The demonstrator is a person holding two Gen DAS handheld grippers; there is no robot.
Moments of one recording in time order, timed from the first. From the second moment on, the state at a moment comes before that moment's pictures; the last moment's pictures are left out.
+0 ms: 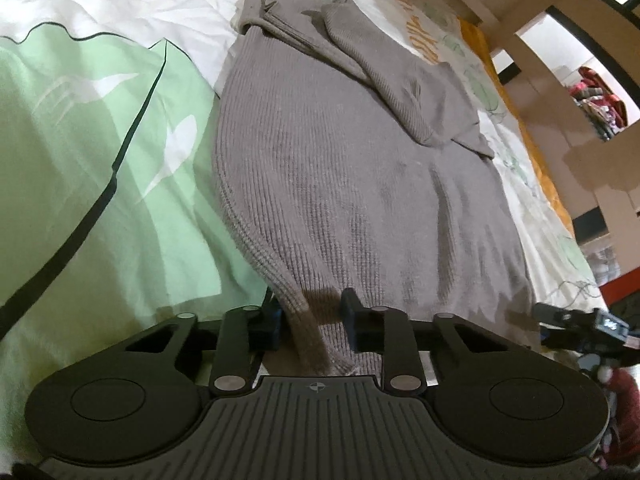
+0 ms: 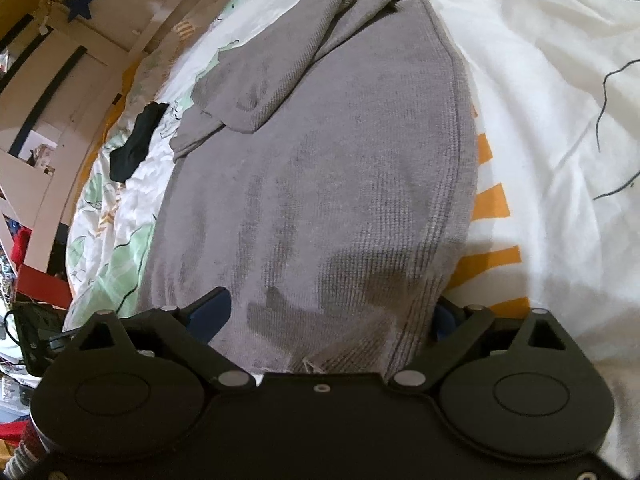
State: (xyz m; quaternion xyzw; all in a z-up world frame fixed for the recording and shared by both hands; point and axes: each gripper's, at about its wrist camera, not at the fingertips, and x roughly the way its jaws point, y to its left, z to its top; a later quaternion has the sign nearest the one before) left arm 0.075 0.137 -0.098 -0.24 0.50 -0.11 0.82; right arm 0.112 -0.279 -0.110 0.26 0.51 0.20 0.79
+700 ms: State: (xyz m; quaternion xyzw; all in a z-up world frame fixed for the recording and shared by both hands) left arm 0.152 0.169 -0.001 -0.33 0.27 -0.14 0.89; right arm 0.180 -0.329 -0.034 0.36 0.32 0.24 0.84
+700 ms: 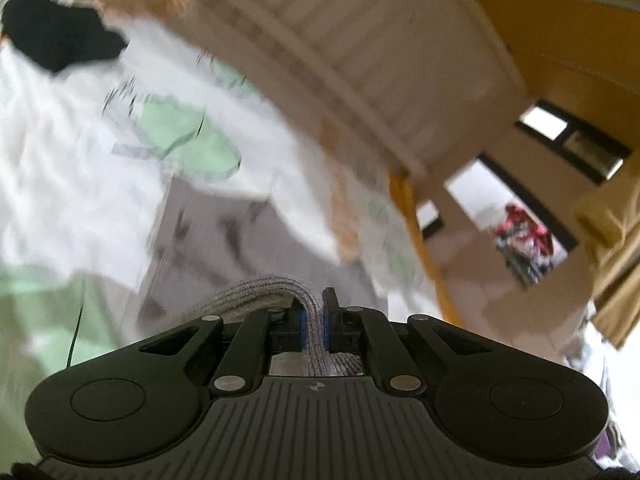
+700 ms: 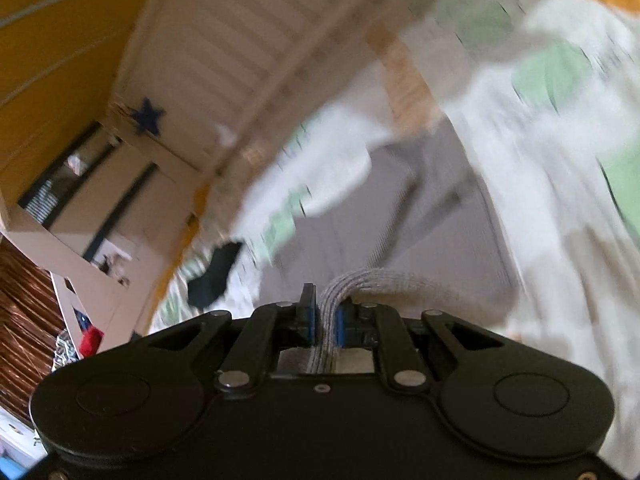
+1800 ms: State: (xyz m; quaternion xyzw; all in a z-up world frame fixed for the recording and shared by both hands) left arm 0.301 0.115 -0.033 -0.11 0.24 -0.12 0.96; right arm 0.358 -0.302 -0.051 0.20 0.26 0.18 0.93
